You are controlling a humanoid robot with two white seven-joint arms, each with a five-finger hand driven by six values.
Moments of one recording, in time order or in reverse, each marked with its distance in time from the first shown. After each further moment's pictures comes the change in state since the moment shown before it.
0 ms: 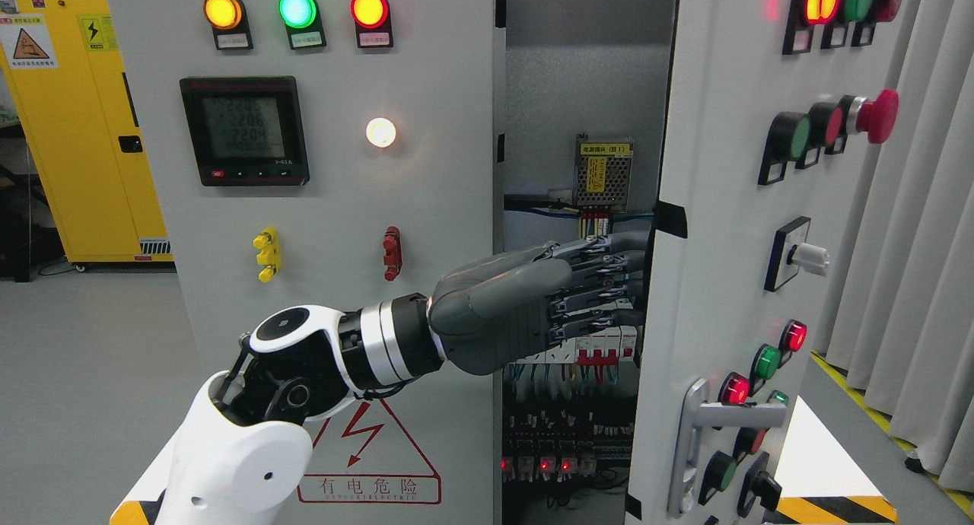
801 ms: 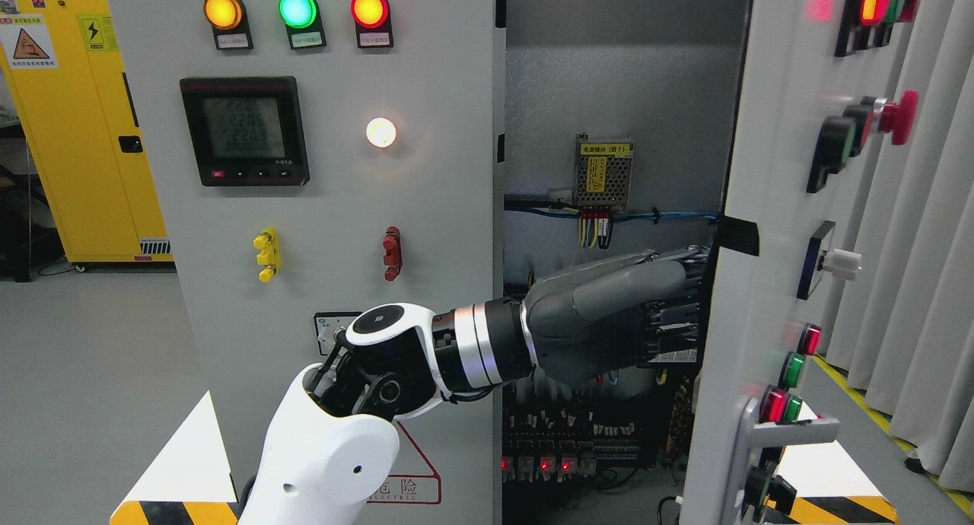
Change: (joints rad) left arm -0.028 -0.135 -0.056 0.076 -0.028 0.001 0.003; right arm 0.019 -0.001 -0.004 0.000 0.000 0.000 0.002
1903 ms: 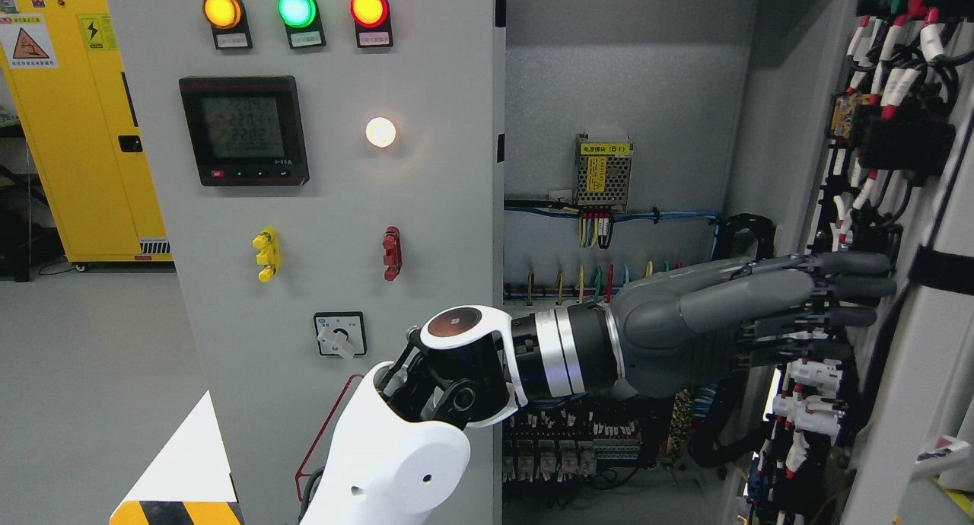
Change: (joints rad) left arm -0.069 -0.103 -0.078 0.022 0.012 -0.008 0.096; right arm 0.001 0.000 -0.002 0.000 0.000 0.000 -0.002
